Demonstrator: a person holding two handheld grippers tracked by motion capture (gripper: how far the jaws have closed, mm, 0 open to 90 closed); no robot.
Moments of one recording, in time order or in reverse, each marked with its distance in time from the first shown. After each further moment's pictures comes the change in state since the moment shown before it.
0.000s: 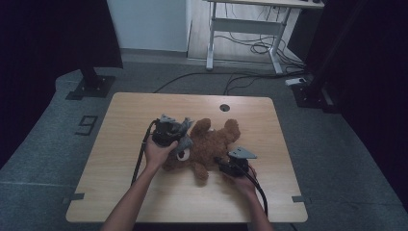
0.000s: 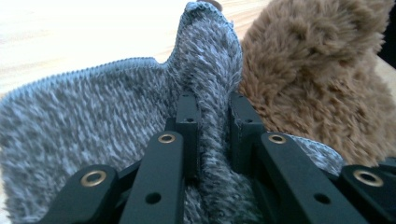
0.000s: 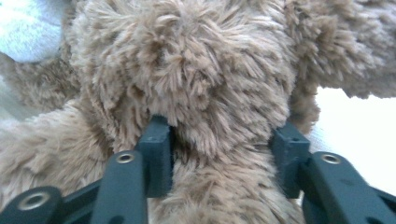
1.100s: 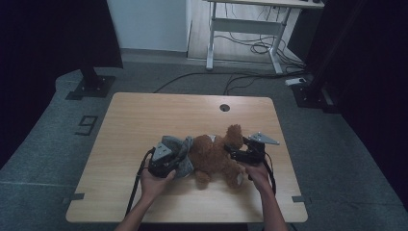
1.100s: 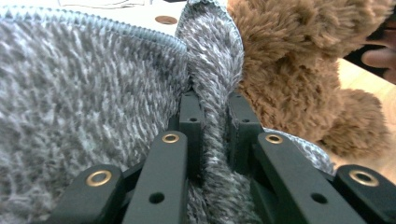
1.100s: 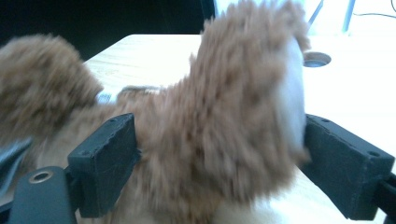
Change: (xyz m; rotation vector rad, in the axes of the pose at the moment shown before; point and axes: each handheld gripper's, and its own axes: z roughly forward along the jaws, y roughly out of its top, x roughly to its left) left arm -0.043 -0.081 -0.038 -0.188 -0.050 0.118; right arm -0.037 0.052 -0.039 -0.069 -0.002 0.206
